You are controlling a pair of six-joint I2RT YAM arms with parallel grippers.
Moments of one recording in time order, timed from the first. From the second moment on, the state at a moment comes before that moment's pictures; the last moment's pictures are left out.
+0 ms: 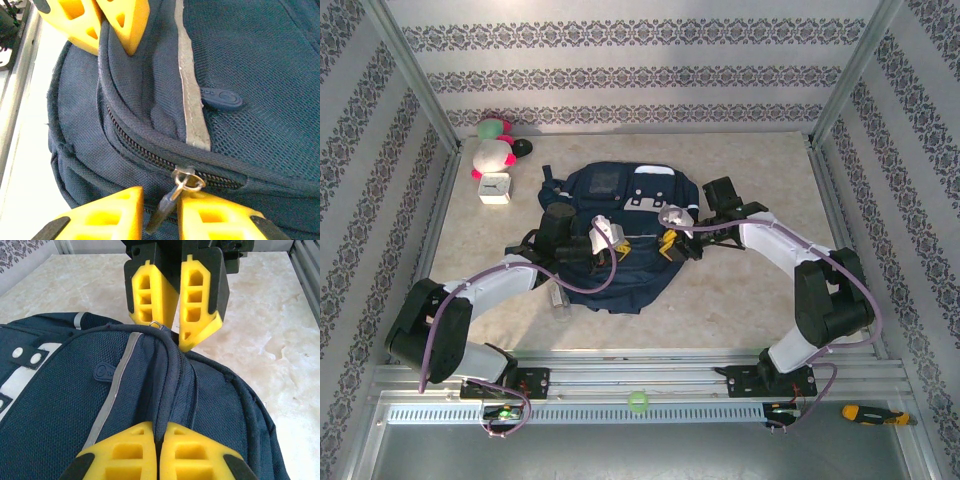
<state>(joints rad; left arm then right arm) -0.44 1.41 0.71 0.17 0.72 0.49 0.34 1.59 1.05 -0.54 -0.87 -0.78</state>
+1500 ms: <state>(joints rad) -0.61 1.26 0.77 -0.11 -0.07 -0.35 0.34 1.23 0.77 -0.38 -0.62 0.06</state>
